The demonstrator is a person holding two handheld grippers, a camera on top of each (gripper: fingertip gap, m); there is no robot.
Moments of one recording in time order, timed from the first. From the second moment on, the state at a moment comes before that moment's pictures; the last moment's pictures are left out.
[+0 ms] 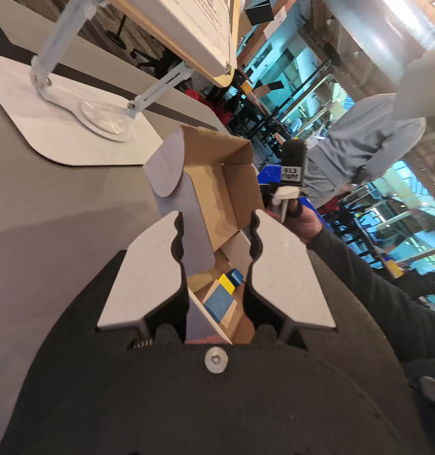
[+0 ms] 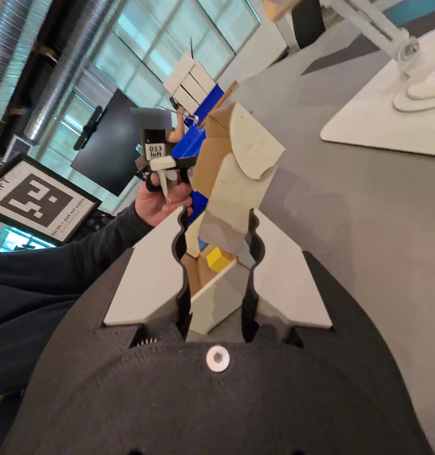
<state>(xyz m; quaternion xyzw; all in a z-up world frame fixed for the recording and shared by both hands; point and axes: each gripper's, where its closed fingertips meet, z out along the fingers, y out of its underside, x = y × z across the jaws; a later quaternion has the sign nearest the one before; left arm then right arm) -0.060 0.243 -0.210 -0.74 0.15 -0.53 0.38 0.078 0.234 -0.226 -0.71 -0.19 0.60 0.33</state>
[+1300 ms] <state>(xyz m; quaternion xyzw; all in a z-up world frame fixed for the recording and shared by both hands) -0.034 0.152 -0.228 -0.67 0.49 -0.23 0.51 0.076 0.177 -0.247 -0.73 -0.46 0.32 0.40</state>
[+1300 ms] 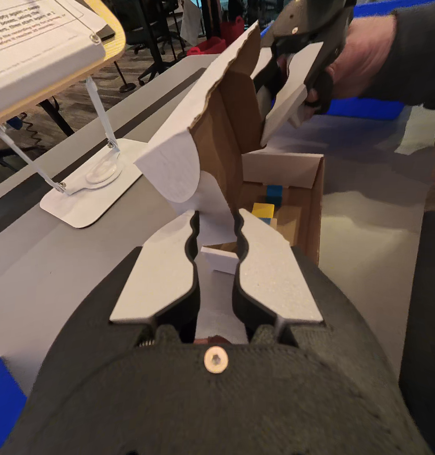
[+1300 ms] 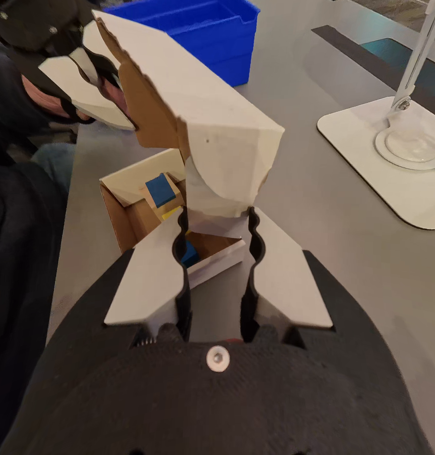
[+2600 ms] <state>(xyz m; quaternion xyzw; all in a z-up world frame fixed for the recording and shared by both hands) -0.034 0.111 -0.257 -0.74 0.49 -0.20 0.41 0.084 0.131 -0.263 -0.71 -0.60 0.14 0.34</state>
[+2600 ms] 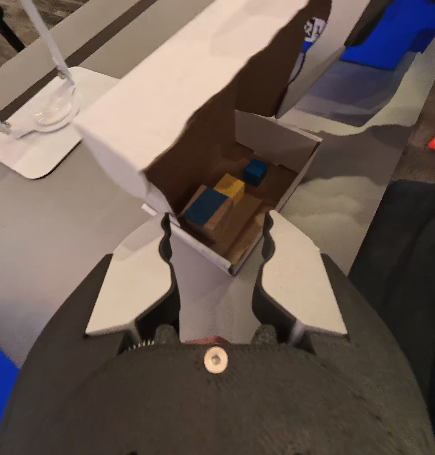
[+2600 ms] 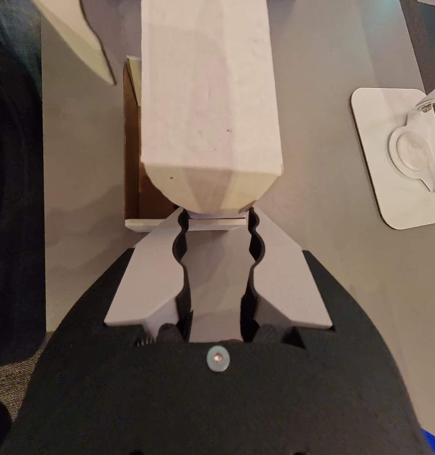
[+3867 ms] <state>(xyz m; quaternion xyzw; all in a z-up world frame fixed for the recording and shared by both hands) -0.043 0.098 -0.245 -0.71 0.56 -0.15 0.40 0.064 0.098 -0.243 -0.71 -0.62 0.12 0.30</state>
